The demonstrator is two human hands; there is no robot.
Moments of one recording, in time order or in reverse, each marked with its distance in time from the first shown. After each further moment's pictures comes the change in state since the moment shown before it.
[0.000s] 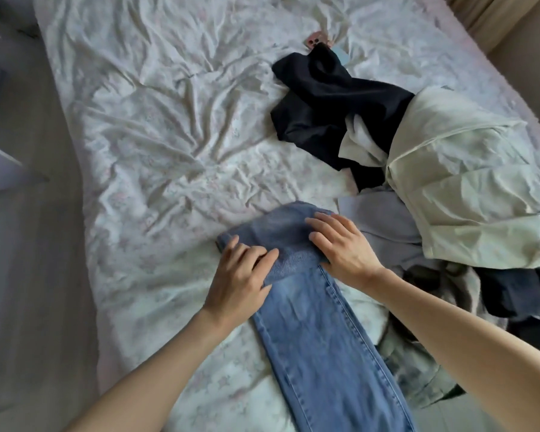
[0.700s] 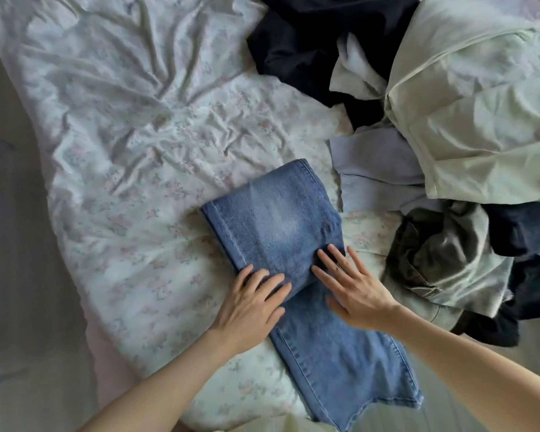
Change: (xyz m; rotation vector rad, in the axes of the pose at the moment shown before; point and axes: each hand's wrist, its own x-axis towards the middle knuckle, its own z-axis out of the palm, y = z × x) left_hand -0.100 0.047 0.075 0.066 -0.457 0.167; right_hand -0.156 -0.043 0.071 0.007 -0.355 0.043
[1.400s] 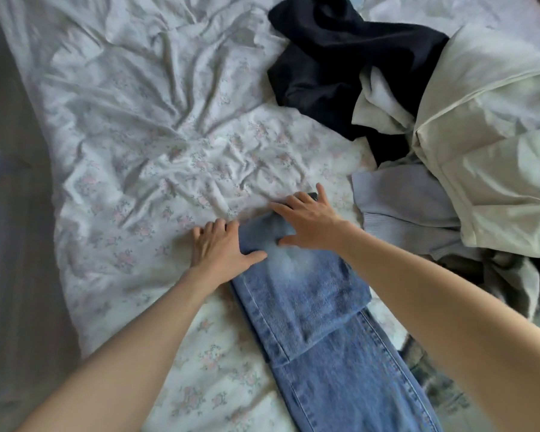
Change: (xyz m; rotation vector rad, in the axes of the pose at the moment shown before) left_hand 0.096 -0.134 -0.020 -0.078 -0.207 -0.646; right_hand 0.217 0.041 -0.059 0.049 -0.261 0.073
